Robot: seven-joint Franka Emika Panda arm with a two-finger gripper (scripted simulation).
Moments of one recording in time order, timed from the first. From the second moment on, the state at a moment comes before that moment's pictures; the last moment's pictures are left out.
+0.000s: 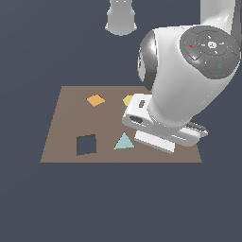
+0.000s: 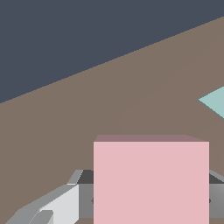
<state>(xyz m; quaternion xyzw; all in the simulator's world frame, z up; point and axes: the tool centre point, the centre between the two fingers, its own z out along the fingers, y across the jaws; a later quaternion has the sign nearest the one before) 0.066 0.101 0.031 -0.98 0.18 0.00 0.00</state>
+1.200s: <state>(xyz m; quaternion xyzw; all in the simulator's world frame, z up) 0.060 0.018 0.034 -1.00 0.08 0.00 0.00</state>
